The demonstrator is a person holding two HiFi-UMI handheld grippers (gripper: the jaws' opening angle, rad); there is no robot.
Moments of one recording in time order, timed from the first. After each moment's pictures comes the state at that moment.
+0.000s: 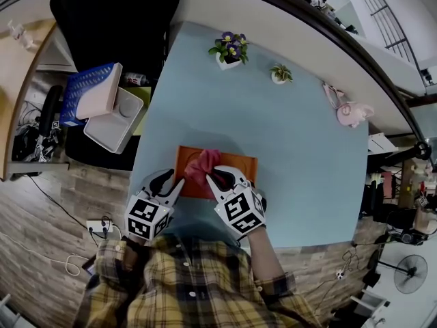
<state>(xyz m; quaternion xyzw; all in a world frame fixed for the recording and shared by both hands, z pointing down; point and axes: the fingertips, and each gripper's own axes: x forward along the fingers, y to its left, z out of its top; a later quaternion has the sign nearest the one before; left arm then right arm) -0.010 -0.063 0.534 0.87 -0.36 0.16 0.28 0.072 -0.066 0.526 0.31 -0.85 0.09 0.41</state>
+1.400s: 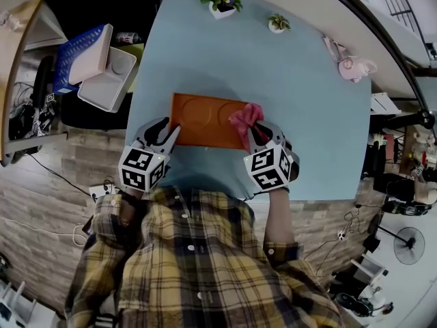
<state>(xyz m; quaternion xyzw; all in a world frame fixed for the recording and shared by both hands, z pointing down) -0.009 -0.064 0.534 0.87 -0.36 0.16 0.28 0.199 -0.041 0.518 0.42 -0.73 0.08 0.54</state>
